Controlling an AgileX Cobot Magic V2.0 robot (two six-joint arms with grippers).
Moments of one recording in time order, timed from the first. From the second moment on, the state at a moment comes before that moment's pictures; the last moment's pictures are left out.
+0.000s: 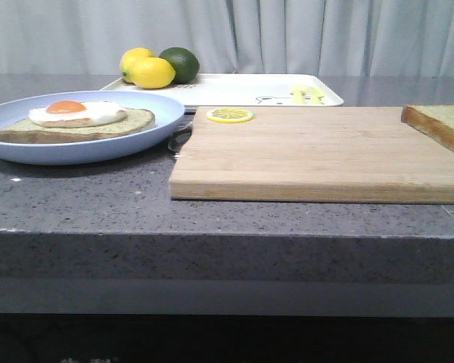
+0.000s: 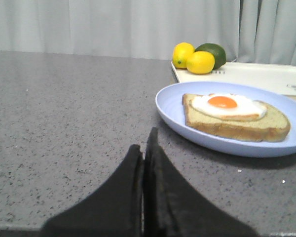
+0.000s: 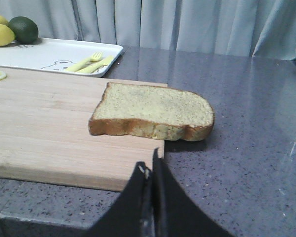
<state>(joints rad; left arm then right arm) -0.08 0.00 0.00 -0.09 0.08 0.01 0.02 -0.01 0.03 0.02 0.09 -0.03</state>
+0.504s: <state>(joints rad) -0.08 0.14 -0.20 -0.12 0.00 0.01 0.02 0.16 -0.29 0.07 0.23 -0.03</state>
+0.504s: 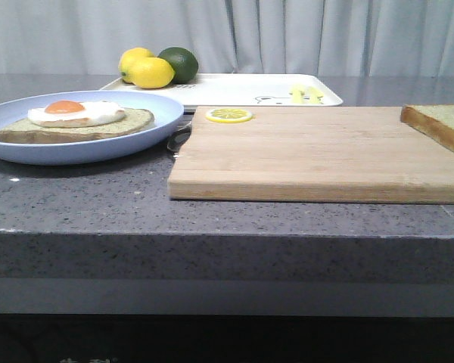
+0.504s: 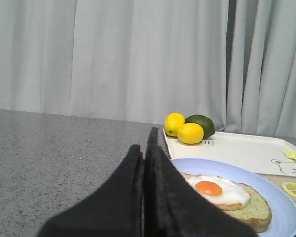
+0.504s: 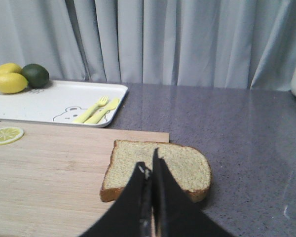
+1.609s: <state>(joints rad) -0.08 0.55 -0.40 -0.12 0.03 0.01 0.02 0.56 -0.49 0.14 0.22 -0.03</state>
